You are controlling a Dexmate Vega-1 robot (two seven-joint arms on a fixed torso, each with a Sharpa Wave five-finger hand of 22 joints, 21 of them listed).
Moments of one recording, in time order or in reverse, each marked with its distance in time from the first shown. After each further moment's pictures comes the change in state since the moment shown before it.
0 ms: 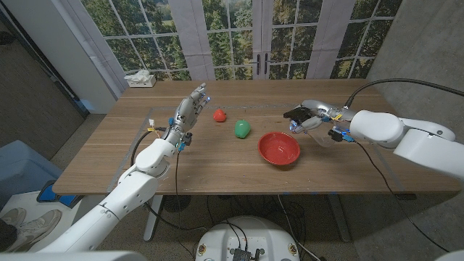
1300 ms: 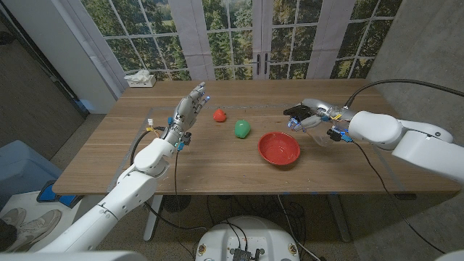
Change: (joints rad) left arm 0.000 0.003 -0.005 0.002 -0.005 -0.009 -0.008; left_hand 0.008 0.000 -0.008 -0.008 -0.005 0.000 0.000 0.000 0.000 0.000 0.000 0.000 0.000 0.000 0.000 0.000 0.000 0.000 0.000 0.000 0.000; right arm -0.005 0.025 -0.004 0.011 0.010 0.009 -0.051; right_hand -0.018 0.011 0.040 0.006 -0.003 -0.037 -0.003 -0.003 -0.161 -0.155 -0.008 0.031 0.158 -0.018 -0.019 0.005 0.000 -0.018 -0.018 0.001 0.001
